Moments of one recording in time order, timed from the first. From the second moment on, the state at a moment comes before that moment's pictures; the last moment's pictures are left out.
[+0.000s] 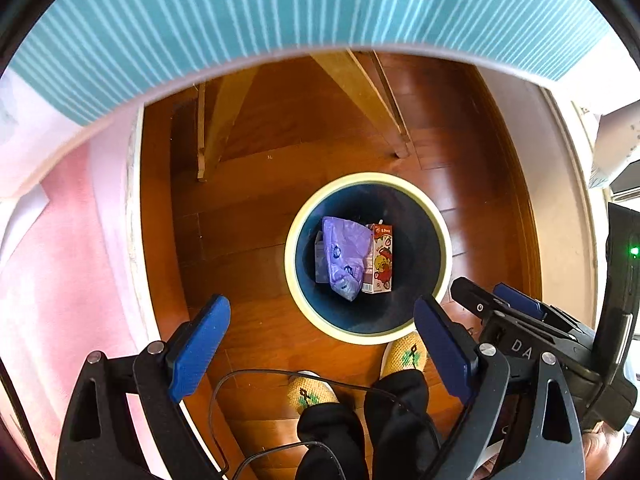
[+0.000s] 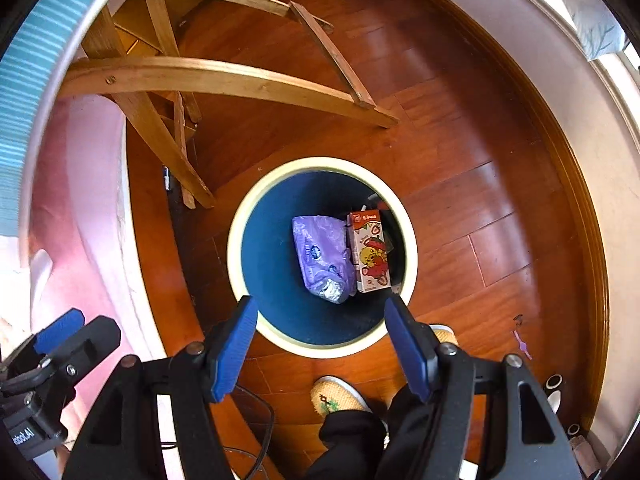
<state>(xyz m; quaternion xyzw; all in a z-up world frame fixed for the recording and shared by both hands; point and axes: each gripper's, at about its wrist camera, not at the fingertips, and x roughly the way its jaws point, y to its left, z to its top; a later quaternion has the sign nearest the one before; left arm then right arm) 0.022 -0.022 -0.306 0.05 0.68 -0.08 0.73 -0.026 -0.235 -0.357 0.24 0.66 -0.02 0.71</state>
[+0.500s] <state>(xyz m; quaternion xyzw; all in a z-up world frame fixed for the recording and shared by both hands) 0.007 0.006 -0.163 0.03 0.64 -0.08 0.76 -0.041 -0.226 -0.217 0.24 0.64 0.00 0.73</state>
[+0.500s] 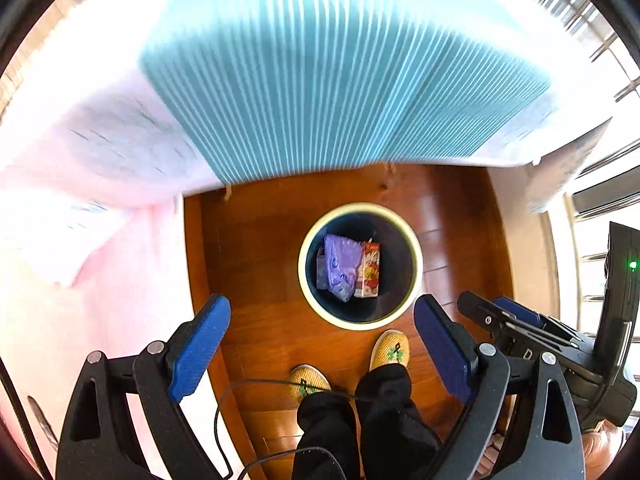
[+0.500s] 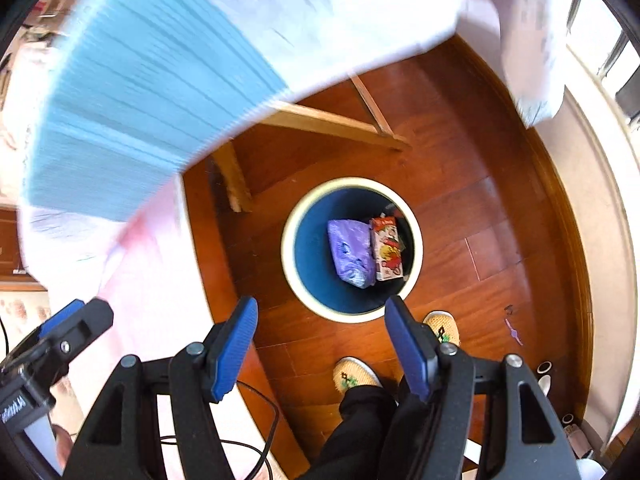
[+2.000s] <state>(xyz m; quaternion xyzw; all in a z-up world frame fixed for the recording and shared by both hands) 0.200 -0.059 0.112 0.01 0.46 -0.12 0.88 0.160 -0.272 0.059 -0.04 0.42 0.04 0.91</state>
